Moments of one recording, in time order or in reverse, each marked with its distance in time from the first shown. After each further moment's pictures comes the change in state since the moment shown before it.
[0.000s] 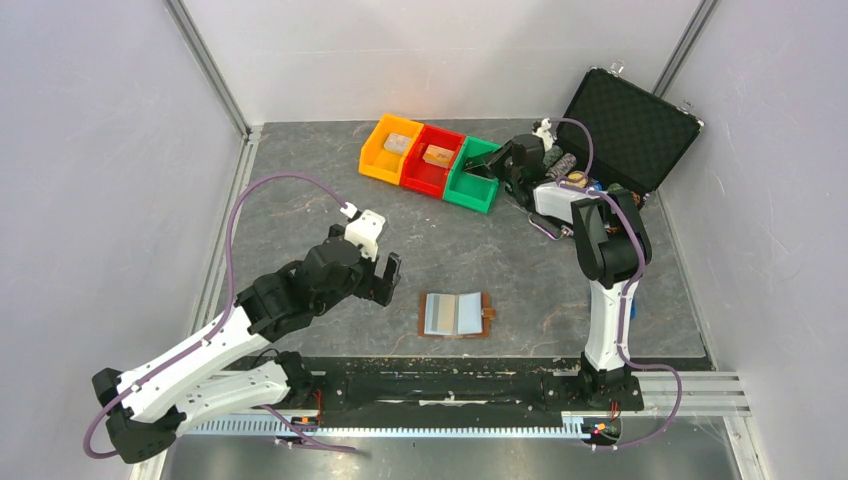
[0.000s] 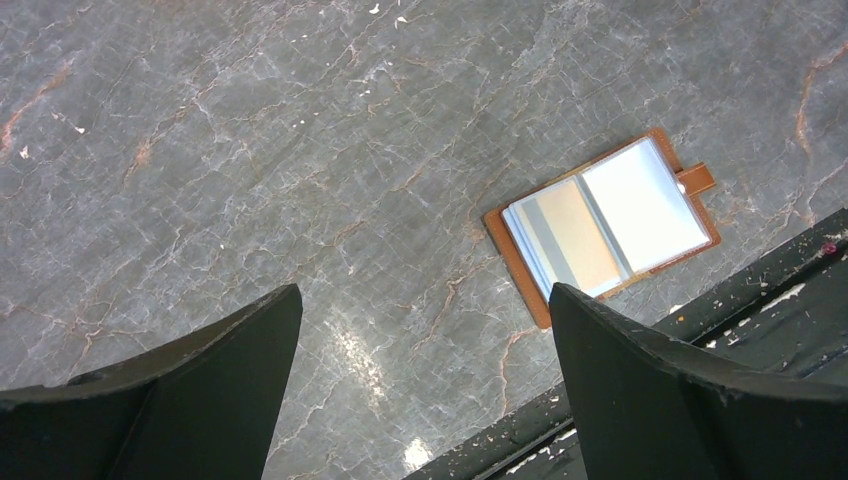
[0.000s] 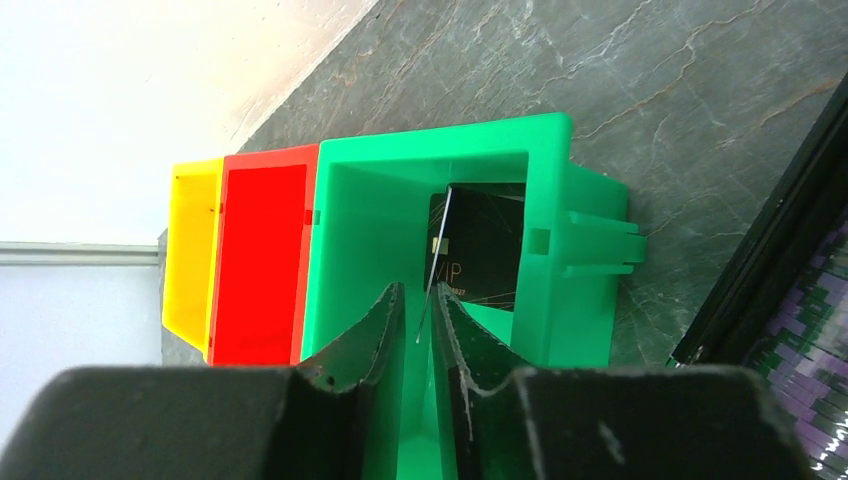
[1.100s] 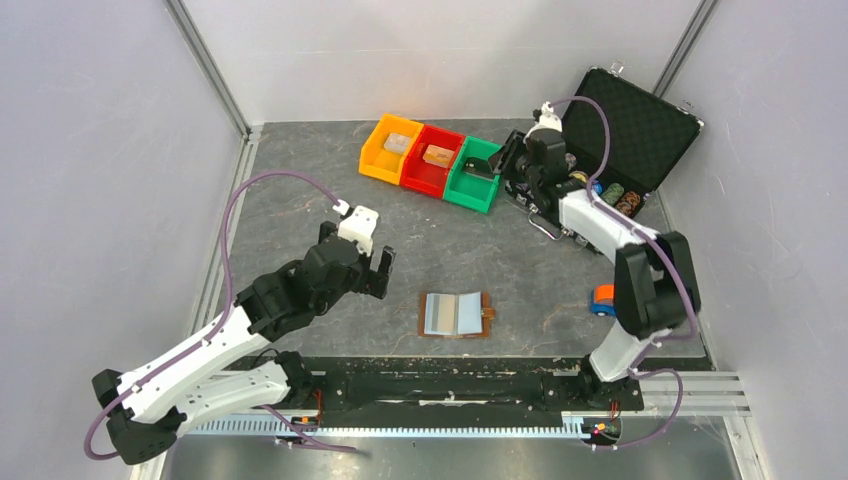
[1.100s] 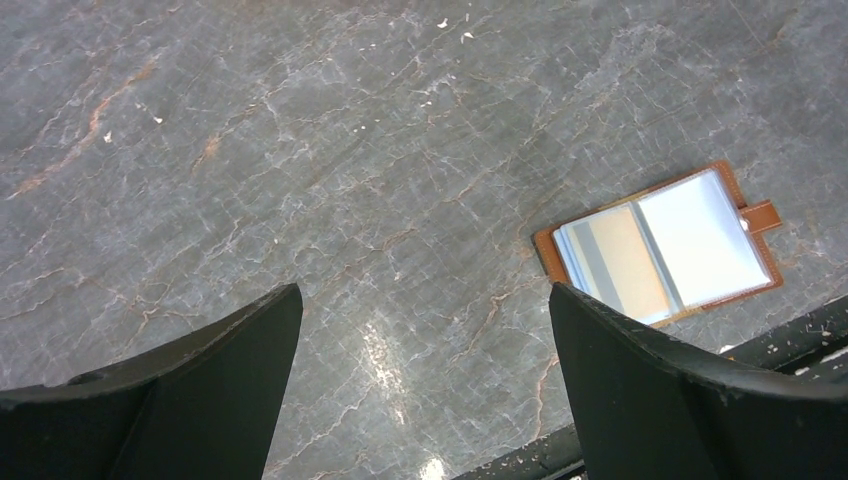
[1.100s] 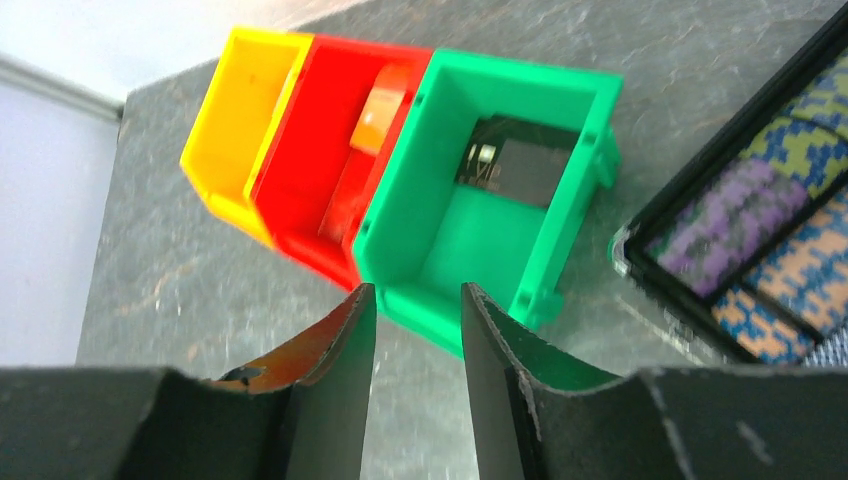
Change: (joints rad) left arm 0.010 0.001 -0.002 0.000 -0.104 0.000; right arm 0.017 -0.358 -0.107 -0.248 -0.069 -0.330
